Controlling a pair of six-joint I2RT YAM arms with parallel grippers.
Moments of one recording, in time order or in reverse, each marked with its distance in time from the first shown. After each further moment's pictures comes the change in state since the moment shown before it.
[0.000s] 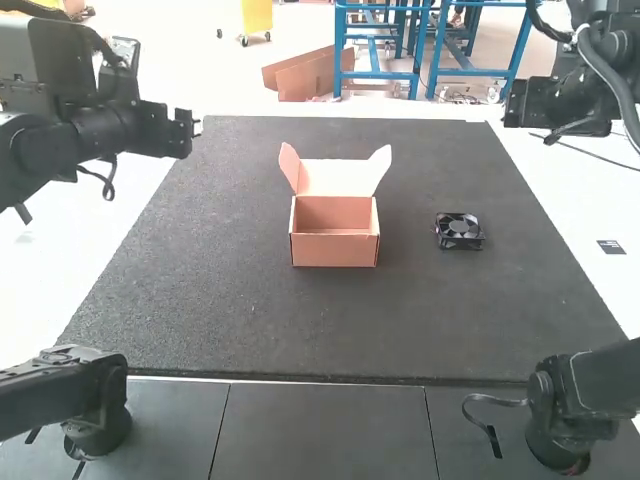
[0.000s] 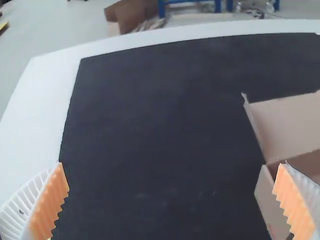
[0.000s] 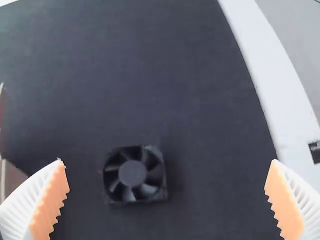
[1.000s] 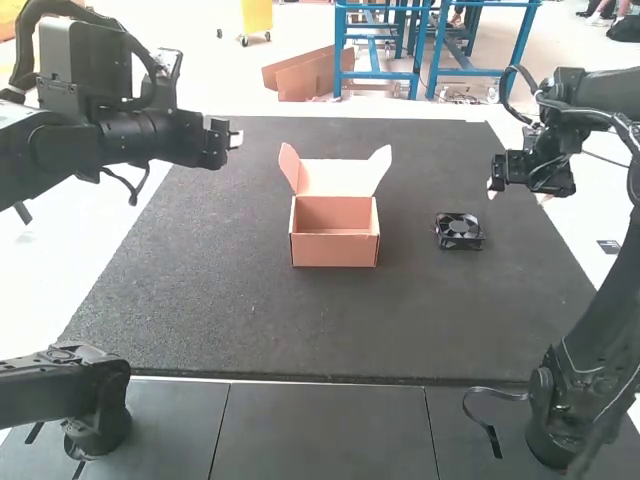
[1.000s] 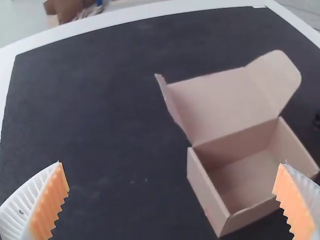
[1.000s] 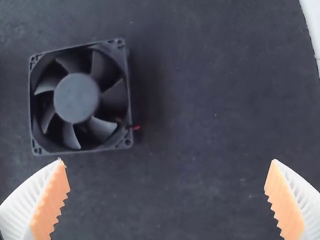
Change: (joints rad) left arm -0.167 0.039 0.020 -0.036 0.011 -0.068; right arm -0.117 0.476 0.050 -0.006 -0.112 -0.104
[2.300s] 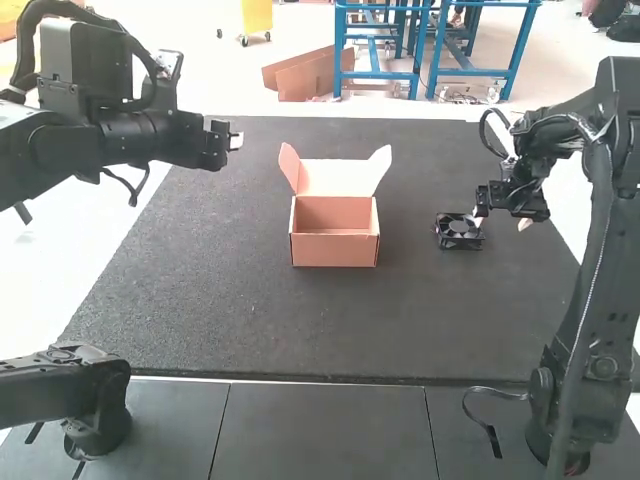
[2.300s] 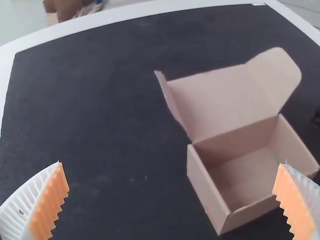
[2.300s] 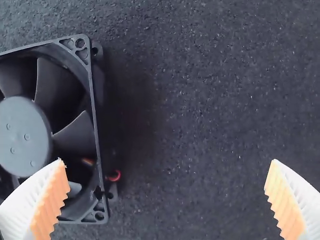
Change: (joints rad) left arm 0.000 0.000 0.000 -0.008 0.000 0.000; right arm 0.000 0.338 0.137 0.047 0.000 -0.029
